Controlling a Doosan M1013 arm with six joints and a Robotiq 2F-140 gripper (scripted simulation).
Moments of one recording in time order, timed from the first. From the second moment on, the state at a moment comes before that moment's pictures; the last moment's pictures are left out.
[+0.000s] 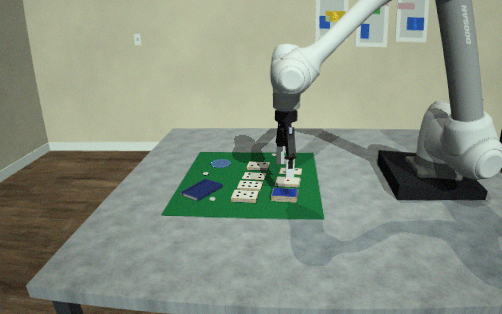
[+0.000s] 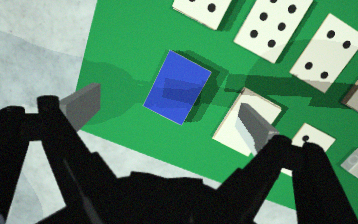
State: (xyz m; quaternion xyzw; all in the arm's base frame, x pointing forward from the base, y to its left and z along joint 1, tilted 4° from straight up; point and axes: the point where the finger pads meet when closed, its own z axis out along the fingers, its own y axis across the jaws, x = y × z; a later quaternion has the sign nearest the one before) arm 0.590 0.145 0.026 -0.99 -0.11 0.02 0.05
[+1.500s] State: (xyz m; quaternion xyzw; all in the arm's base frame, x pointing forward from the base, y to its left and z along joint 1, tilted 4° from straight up) arm 0.586 0.146 -0.026 -1.00 0.05 0.04 0.00
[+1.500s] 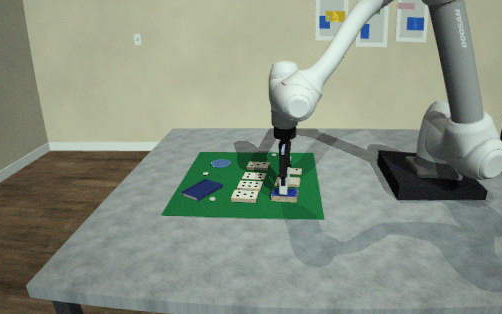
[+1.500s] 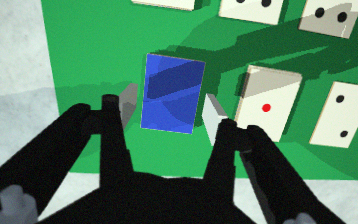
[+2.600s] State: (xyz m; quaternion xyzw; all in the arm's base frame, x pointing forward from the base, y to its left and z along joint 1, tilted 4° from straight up) arm 0.586 0.146 -0.028 -1.00 0.05 0.04 0.00
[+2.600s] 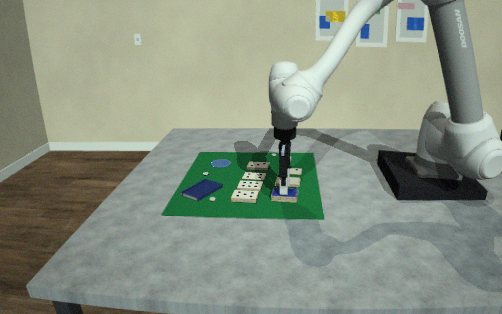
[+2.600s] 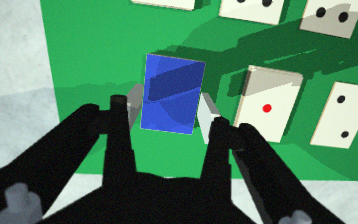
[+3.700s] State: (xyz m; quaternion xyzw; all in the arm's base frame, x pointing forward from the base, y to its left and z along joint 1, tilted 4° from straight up) arm 0.586 0.146 -0.028 -1.00 0.05 0.04 0.00
